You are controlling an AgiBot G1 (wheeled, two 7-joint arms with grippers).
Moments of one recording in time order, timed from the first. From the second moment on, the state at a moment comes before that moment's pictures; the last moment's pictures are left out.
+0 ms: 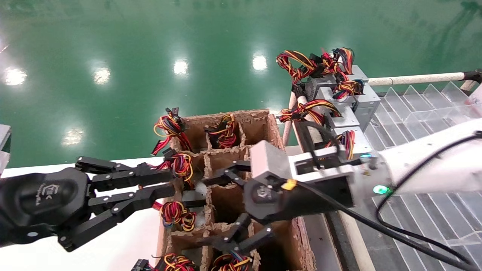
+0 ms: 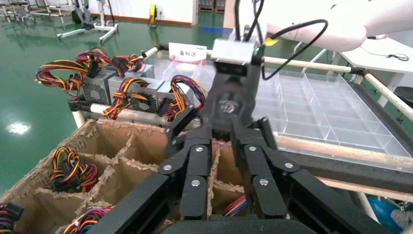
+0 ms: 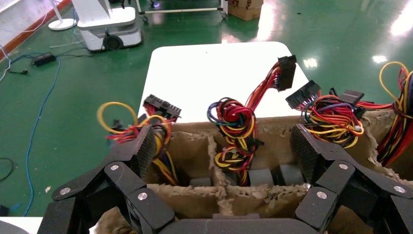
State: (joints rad) left arm -1.08 0.53 0.43 -1.21 0.60 1.39 -0.10; right arm 1.50 -1.07 -0.62 0.76 -1.15 -1.58 0.01
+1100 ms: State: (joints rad) left arm -1.08 0.53 0.43 -1.21 0.60 1.39 -0.10; right arm 1.52 -1.08 -1.06 0.75 -0.85 -1.59 -0.12
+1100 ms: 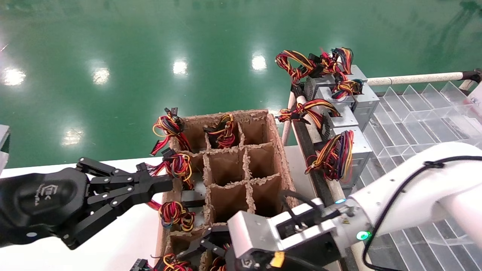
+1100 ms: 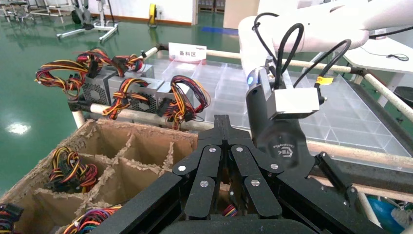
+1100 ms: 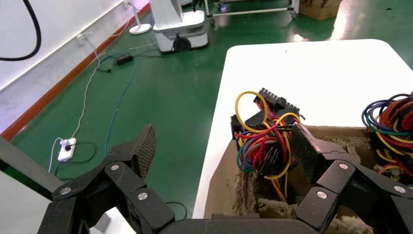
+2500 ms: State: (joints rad) left arm -1.08 0.53 0.43 -1.21 0.60 1.39 -0.10; right arm 1.59 -1.13 -1.23 0.54 -0.70 -1.57 -0.23
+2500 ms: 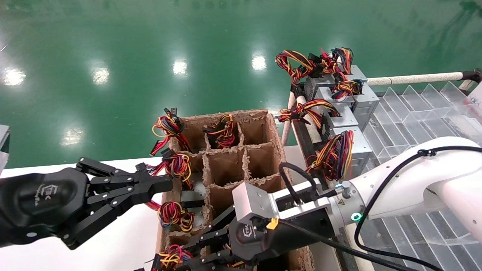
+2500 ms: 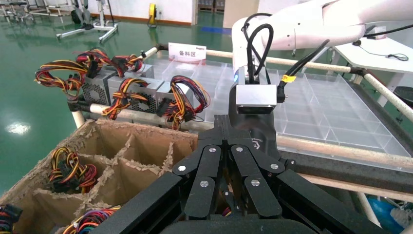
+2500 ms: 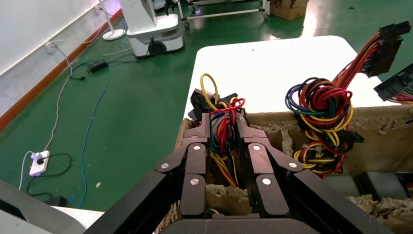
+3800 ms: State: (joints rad) left arm -1.08 0.53 0.43 -1.21 0.60 1.39 -0.10; right arm 1.57 -0.86 -1.15 0.81 -0.24 -1.59 -0.19
